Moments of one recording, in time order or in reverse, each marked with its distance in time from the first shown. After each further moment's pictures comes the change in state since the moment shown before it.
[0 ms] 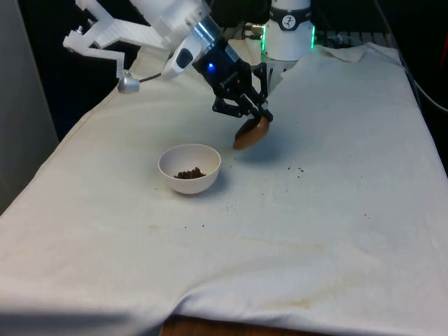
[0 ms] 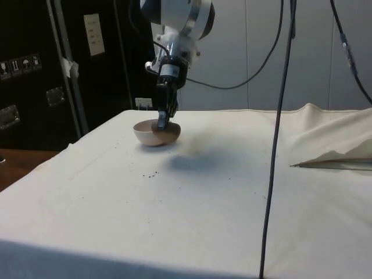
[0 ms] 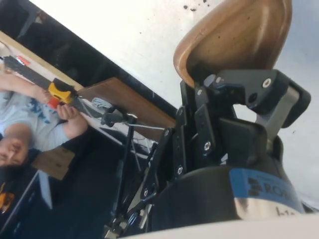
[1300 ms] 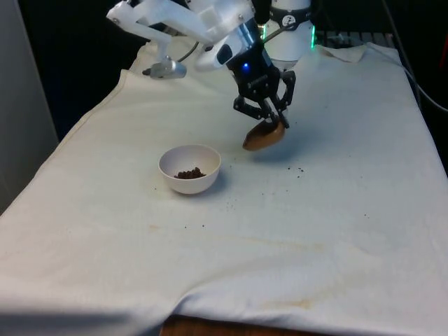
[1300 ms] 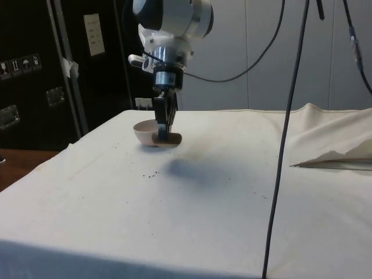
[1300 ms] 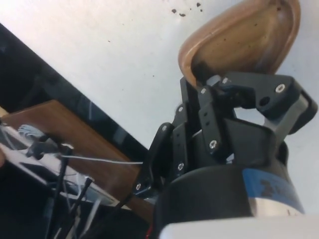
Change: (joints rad) arm 0.000 -0.102 0.168 -0.122 -0.193 0.286 0.142
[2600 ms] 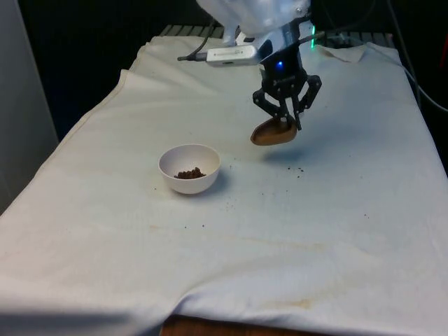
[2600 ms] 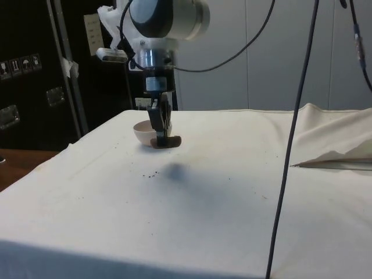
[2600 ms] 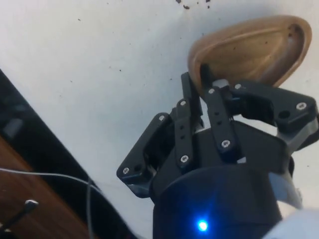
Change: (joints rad) arm 0.000 -0.049 0.140 -0.045 -0.344 0.160 0.327
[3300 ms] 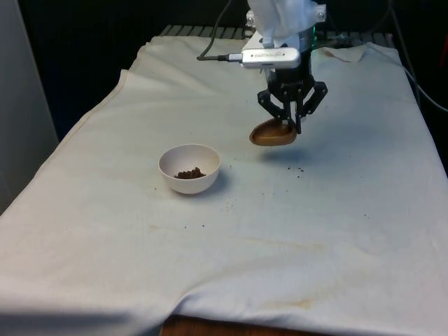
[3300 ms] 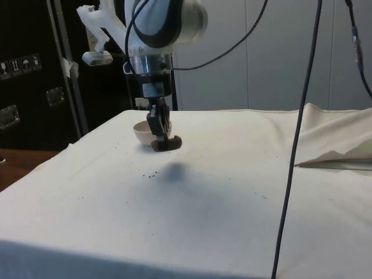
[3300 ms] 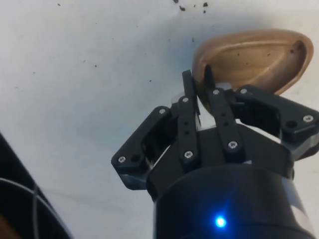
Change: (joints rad) arm -0.001 0.009 0.048 -0.001 -0.217 0.046 0.195
